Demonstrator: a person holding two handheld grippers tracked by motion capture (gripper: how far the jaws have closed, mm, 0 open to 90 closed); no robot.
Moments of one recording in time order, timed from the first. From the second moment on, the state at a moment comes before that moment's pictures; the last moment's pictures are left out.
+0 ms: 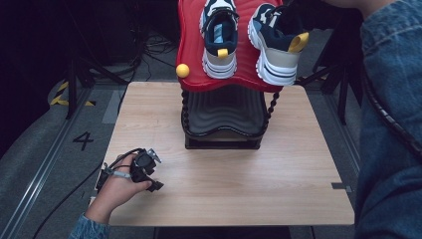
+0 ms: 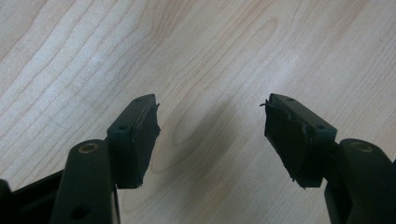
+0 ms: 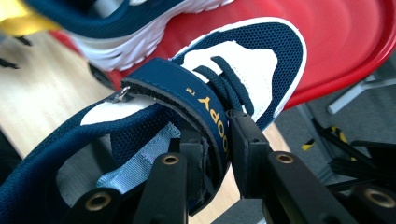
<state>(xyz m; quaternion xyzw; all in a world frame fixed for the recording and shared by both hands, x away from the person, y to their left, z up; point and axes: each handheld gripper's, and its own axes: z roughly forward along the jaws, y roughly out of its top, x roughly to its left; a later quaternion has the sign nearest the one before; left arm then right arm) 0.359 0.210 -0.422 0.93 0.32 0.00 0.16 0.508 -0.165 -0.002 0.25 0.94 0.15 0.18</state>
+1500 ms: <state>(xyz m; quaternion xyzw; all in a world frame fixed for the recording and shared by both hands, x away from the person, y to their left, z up) 0.356 0.216 -0.422 0.93 0.32 -0.01 0.18 0.541 -0.133 -0.029 0.22 0.94 0.11 0.24</state>
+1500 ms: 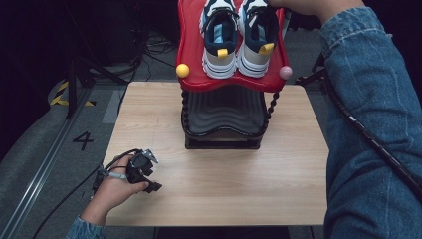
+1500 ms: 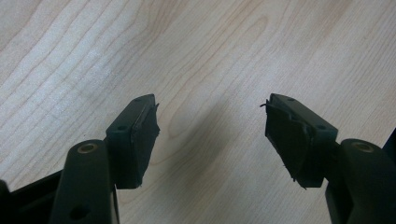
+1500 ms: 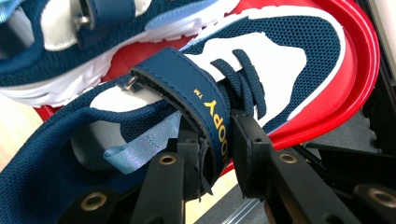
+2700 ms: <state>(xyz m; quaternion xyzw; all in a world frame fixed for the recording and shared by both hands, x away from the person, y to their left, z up) 0.368 0.204 -0.420 0.93 0.34 0.00 0.17 0.414 -0.282 -0.114 0.25 0.92 0.24 0.16</state>
